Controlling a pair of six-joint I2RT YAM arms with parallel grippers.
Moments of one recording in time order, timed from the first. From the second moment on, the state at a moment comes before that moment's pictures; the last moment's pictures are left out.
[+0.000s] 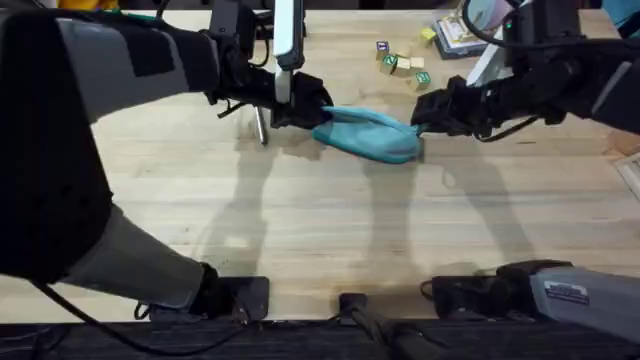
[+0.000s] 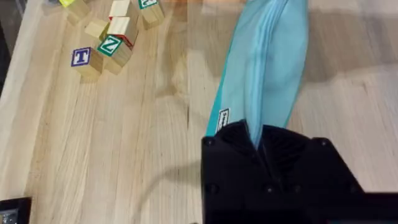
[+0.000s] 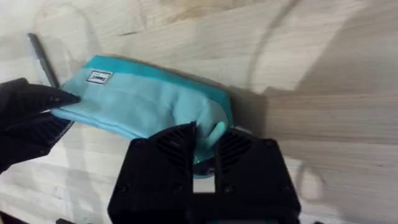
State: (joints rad) left arm -0.17 1.75 1.03 -0.42 0.95 1.28; right arm 0.10 1.39 0.90 -0.61 -0.34 0.44
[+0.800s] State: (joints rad) left arm -0.17 1.75 1.03 -0.42 0.95 1.28; right arm 0.10 1.28 0.90 -0.60 -0.36 0.43
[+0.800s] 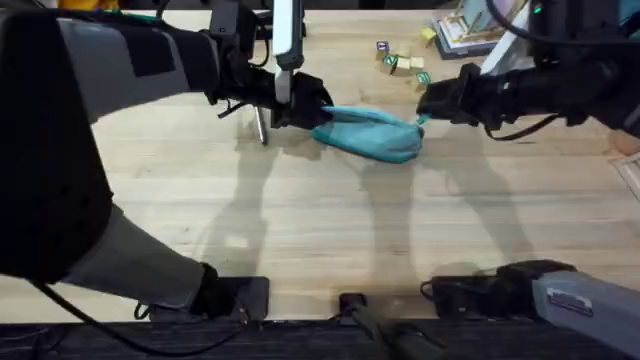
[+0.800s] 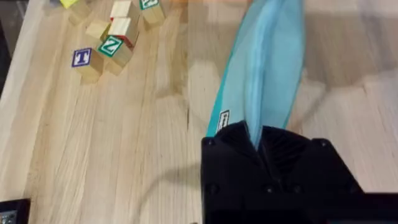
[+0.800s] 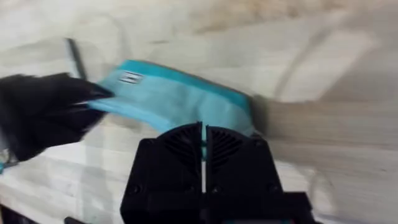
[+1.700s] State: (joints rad) left arm -0.17 1.75 1.03 -0.42 0.95 1.28; right arm 0.33 1.25 0.90 -0.41 -0.38 0.47
